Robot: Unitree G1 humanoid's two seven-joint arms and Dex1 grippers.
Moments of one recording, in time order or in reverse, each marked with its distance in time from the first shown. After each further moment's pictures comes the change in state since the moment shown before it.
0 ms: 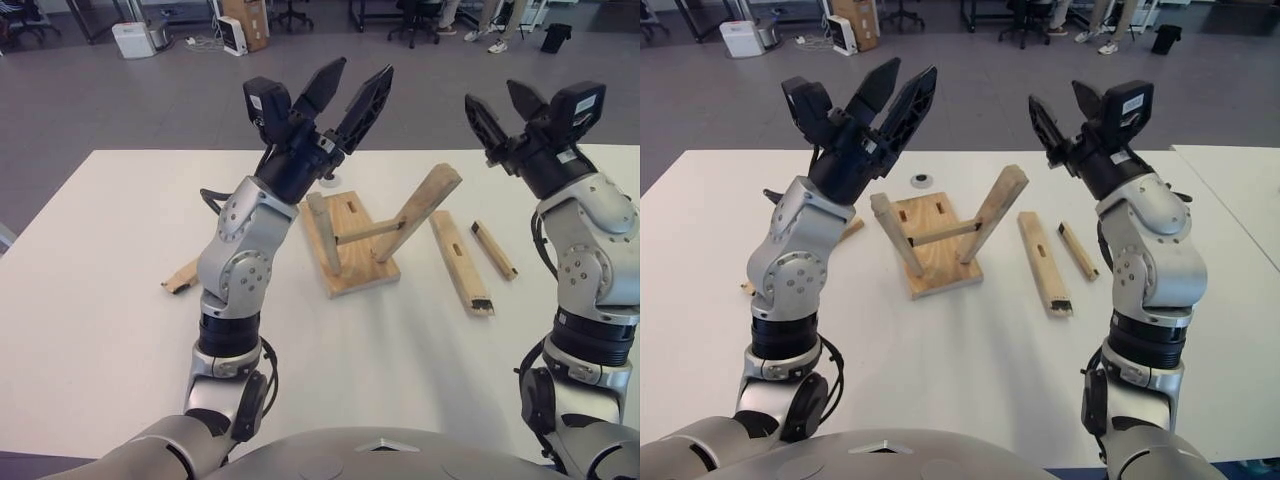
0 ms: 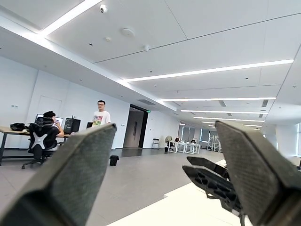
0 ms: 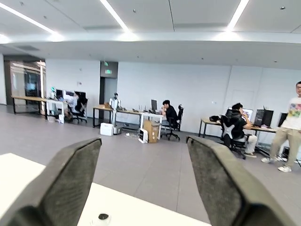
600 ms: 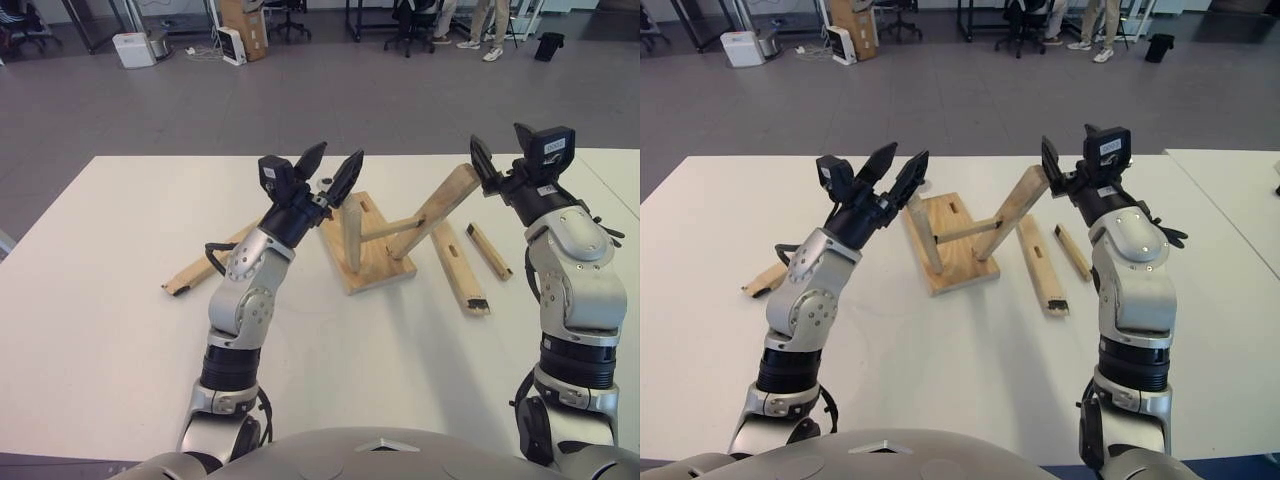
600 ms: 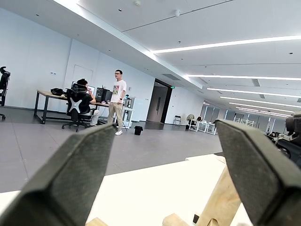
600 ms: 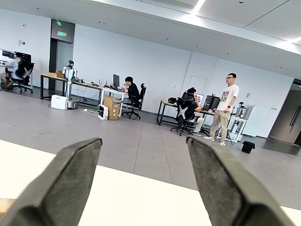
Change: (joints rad) left arm 0.231 -0.022 -0.072 0.142 0.156 -0.129 -0.032; right arm 0.156 0.053 0.075 0.028 -0.274 -0.057 -0.088
